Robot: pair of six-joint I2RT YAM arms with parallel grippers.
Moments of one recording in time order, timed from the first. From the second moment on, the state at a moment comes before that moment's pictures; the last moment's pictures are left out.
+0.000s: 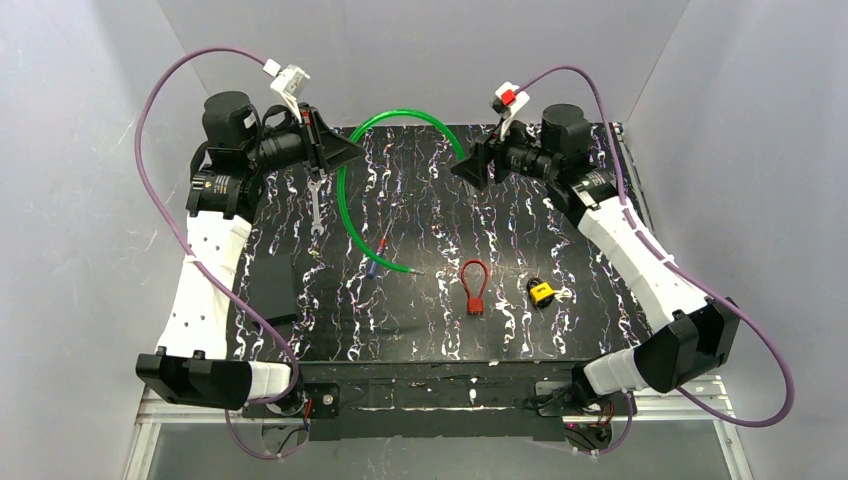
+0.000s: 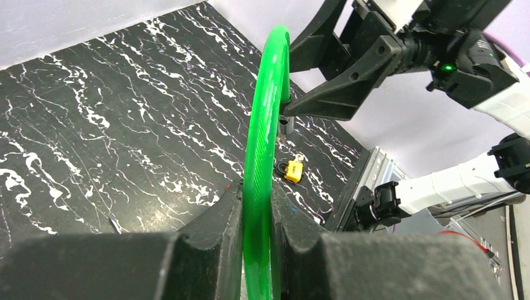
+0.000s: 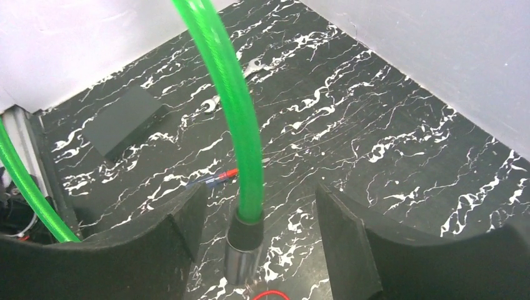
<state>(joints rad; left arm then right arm) -0.11 1.32 1.59 -0.49 0.92 -0.28 0.43 1.40 1.41 -0.22 -0.59 0.02</state>
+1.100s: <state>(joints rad) -0.13 1.31 1.56 -0.53 0.85 -0.28 0.55 1.48 1.52 -0.33 -0.29 -0.08</state>
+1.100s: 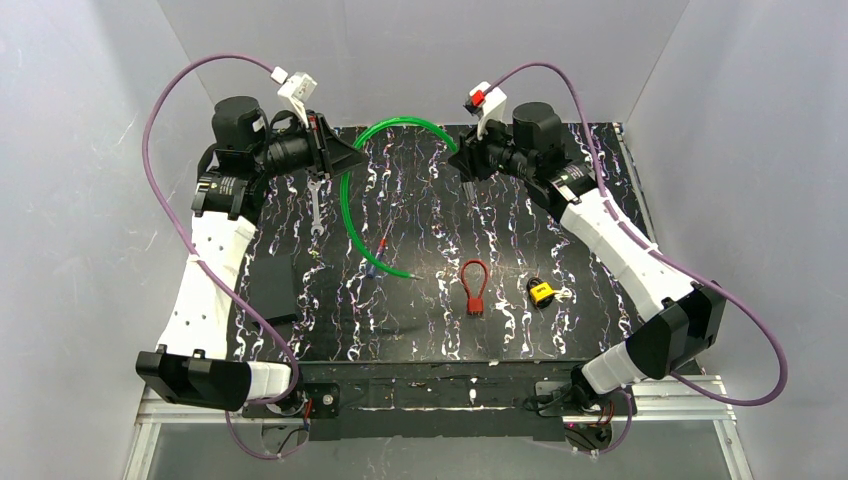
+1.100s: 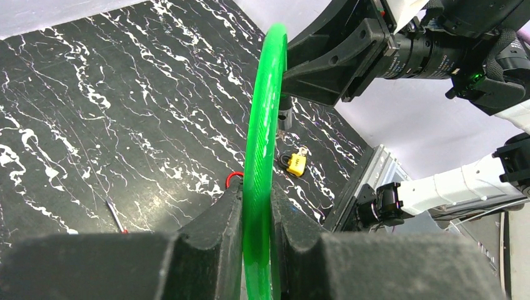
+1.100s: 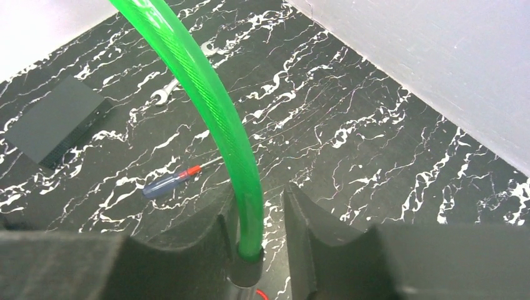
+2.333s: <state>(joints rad) -0.17 1.16 1.15 -0.34 0.93 -0.29 0.45 1.51 1.67 -0.25 -0.37 0.26</state>
